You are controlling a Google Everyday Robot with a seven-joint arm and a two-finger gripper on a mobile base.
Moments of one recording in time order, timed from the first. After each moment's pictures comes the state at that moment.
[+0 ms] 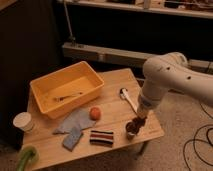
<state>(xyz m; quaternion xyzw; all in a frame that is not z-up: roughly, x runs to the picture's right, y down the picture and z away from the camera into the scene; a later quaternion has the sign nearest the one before) 0.154 0.101 0.615 -0.33 0.05 0.27 0.90</state>
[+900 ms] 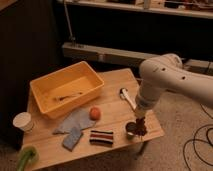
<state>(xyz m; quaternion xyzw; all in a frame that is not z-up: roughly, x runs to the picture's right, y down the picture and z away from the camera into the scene) 0.148 0.104 0.626 -0.34 0.05 0.27 0.90</state>
